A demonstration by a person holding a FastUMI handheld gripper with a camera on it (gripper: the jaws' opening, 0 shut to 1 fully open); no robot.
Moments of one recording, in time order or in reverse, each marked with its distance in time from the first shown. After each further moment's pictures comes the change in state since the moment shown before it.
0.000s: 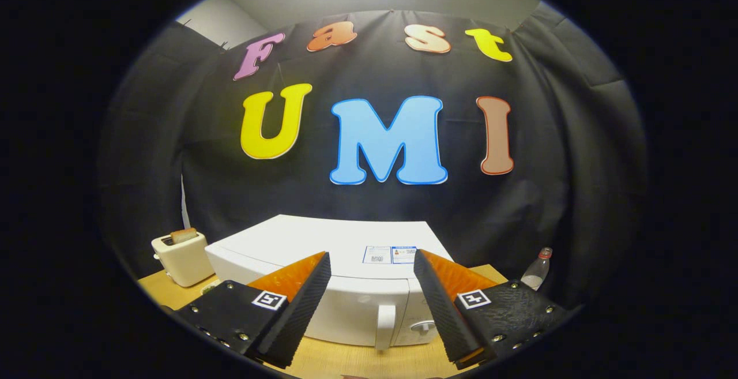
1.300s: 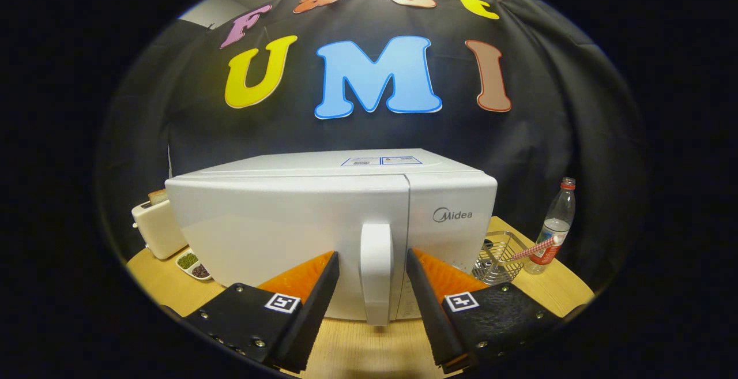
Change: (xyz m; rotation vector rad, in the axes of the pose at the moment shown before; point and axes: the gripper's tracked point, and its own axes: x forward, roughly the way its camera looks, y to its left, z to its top) arm 0.030 -0.013 -0.135 0.039 0.159 -0.026
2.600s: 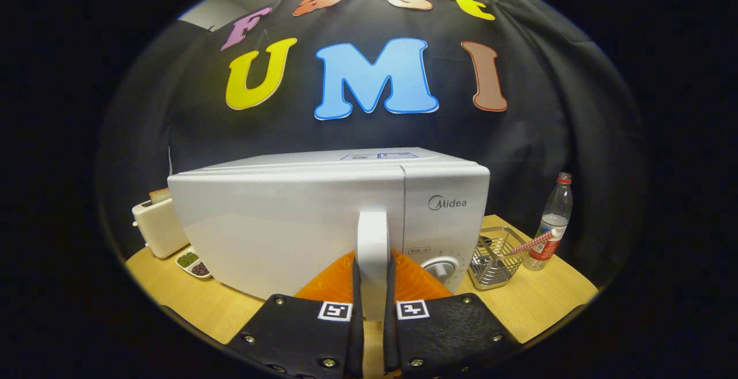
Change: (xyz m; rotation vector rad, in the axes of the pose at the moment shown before) arm -0.006 -0.002 -0.009 0.037 -0.024 0.012
